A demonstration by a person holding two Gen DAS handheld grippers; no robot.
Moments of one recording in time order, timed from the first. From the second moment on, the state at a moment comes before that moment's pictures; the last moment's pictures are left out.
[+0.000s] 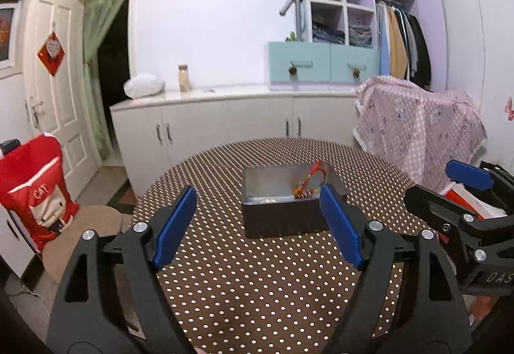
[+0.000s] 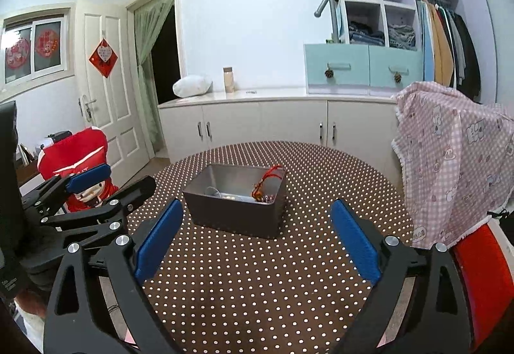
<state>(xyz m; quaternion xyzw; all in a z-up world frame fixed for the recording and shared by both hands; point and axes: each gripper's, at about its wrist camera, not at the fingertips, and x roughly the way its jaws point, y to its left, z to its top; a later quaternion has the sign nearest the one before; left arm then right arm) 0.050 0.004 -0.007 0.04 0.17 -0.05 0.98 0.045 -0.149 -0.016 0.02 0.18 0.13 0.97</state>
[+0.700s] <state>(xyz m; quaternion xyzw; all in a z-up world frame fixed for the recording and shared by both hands) 0.018 0.002 0.010 0.03 0.14 -0.04 0.99 0.011 -0.153 -0.005 0.01 0.13 0.10 0.99</state>
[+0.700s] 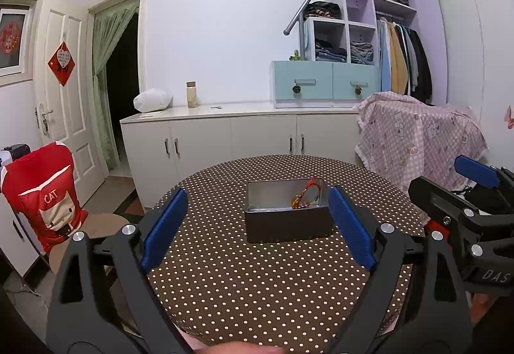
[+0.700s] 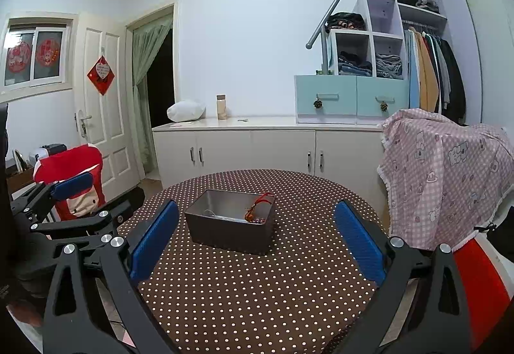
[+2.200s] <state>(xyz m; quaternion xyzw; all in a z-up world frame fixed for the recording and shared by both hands) 0.014 0.002 0.010 0.03 0.15 -0.04 0.99 0.010 -0.160 -0.007 0.03 0.13 0.10 0.99</state>
